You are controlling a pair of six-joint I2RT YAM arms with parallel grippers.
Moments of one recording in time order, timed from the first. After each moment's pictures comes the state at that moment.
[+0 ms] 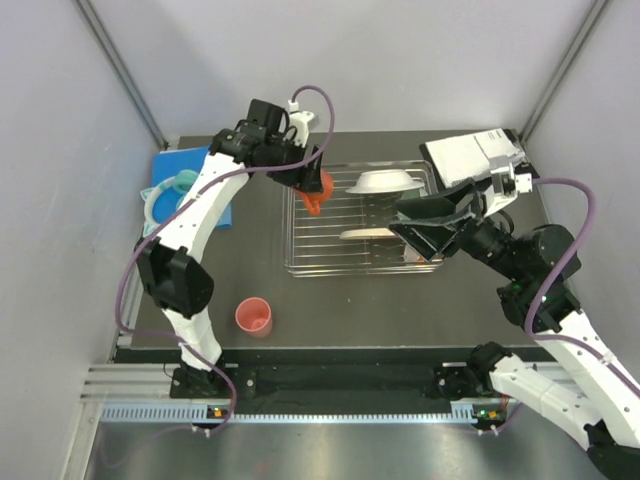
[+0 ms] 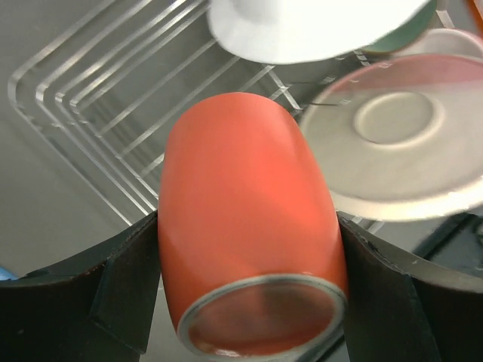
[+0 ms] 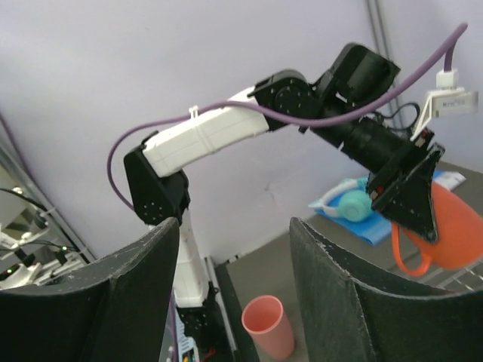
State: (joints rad) left arm -0.39 1.78 1.88 -0.93 0.39 0.01; right arm 0.60 0.72 0.92 0.26 -0.50 0.64
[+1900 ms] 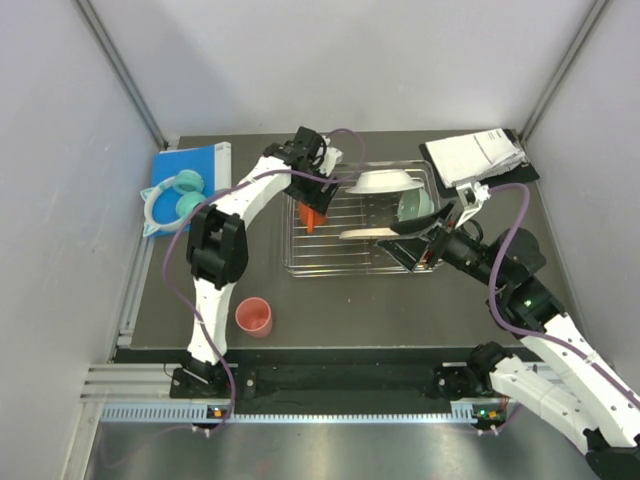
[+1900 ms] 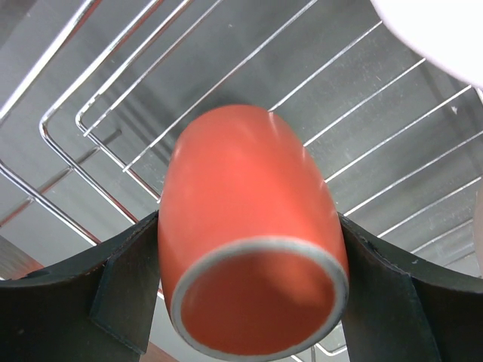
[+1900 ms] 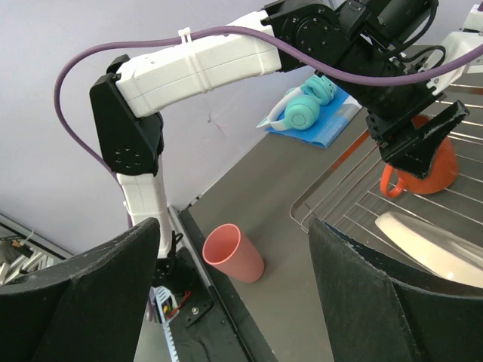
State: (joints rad) left arm -0.45 2.18 1.97 -0.89 0.10 0.16; right arm 0.57 0.67 0.76 0.04 -0.41 0.60
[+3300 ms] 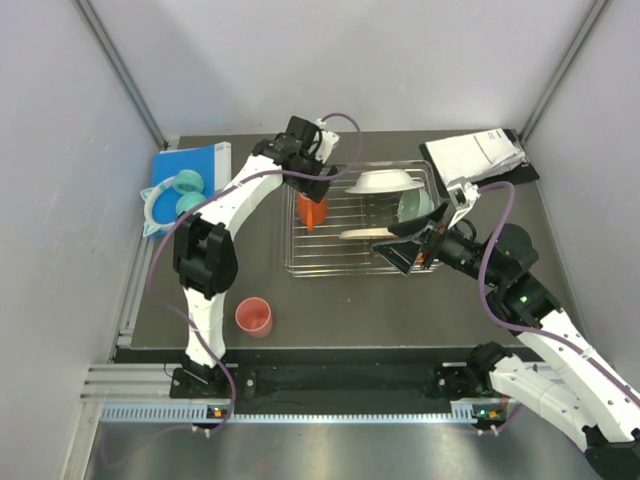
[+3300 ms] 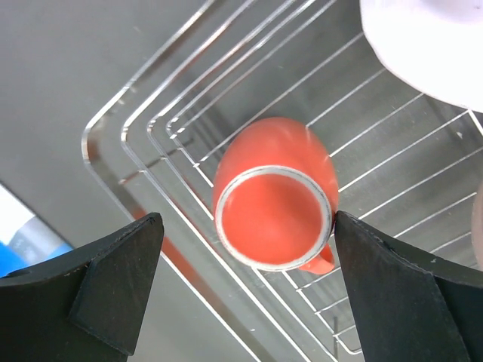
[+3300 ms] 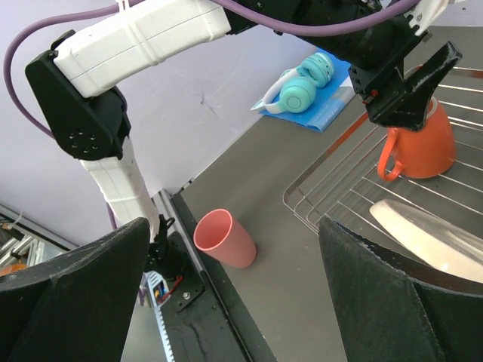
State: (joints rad) left arm -0.46 2.05 1.93 -0.81 0.00 0.19; right arm 0.57 0.70 0.76 0.02 -0.44 0.56
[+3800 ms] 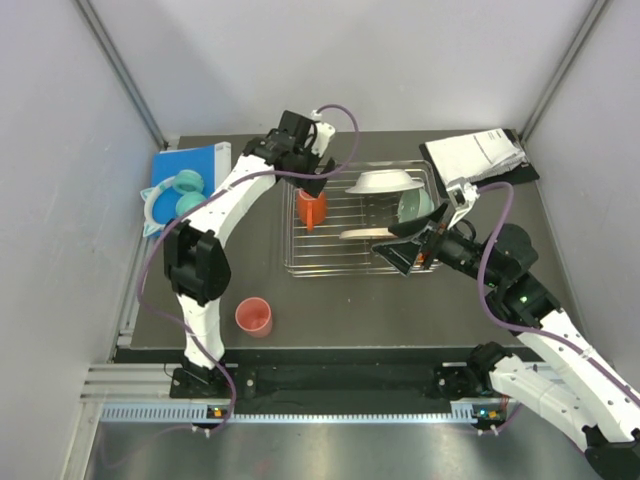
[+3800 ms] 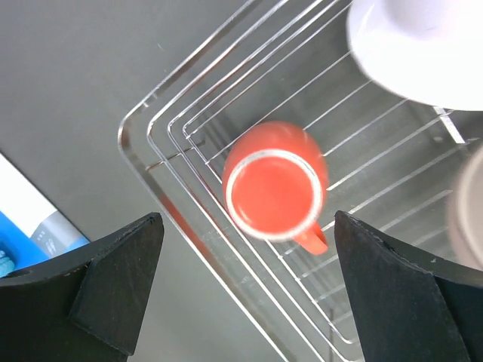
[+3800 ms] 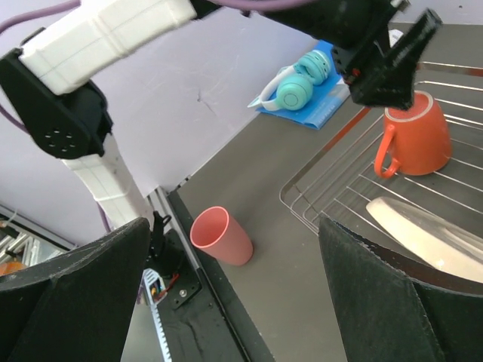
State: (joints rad) left arm -0.46 1.98 1.91 -0.80 -0.01 0.19; right arm 0.57 0.70 0.76 0.01 -0.44 0.56
